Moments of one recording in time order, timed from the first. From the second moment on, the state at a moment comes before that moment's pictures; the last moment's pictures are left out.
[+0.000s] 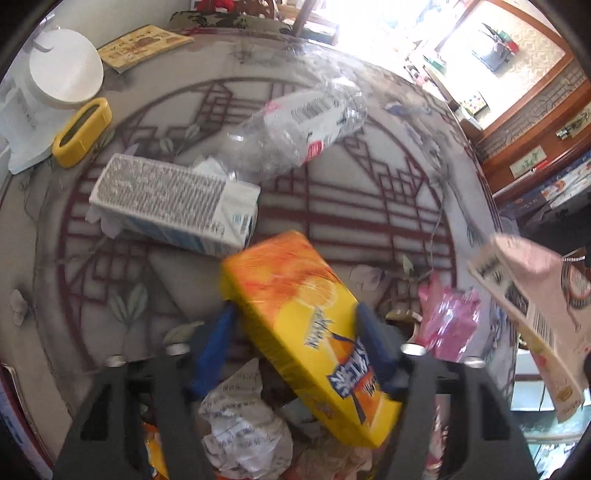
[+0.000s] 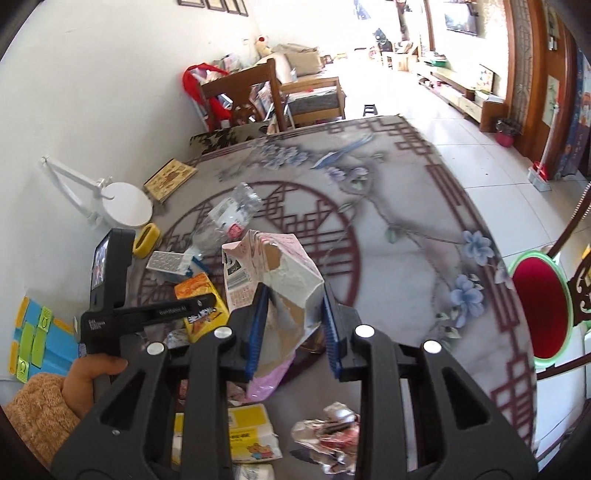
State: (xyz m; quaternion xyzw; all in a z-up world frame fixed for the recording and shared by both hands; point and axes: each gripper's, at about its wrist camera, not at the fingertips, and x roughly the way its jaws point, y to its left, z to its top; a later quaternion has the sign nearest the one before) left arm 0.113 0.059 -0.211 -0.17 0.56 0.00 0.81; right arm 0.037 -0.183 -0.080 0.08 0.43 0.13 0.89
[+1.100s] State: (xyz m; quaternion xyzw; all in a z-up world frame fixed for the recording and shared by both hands) left arm 0.105 -0.017 -0.157 -0.08 0.50 0.07 0.86; right arm 0.052 -0.340 -0.093 0.14 0.41 0.08 0.90
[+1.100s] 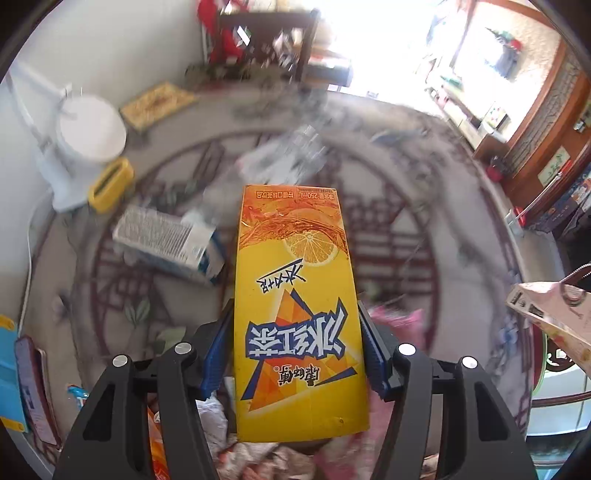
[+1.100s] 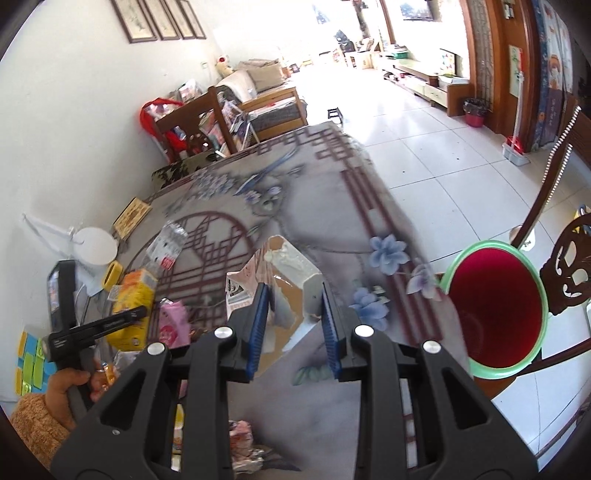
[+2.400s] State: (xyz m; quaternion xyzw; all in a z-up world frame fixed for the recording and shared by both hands) left arm 0.083 -0.483 -0.173 0.09 0.50 -0.34 0.79; right arm -0.066 -0.623 -0.122 0.14 0.41 -0.26 0.86
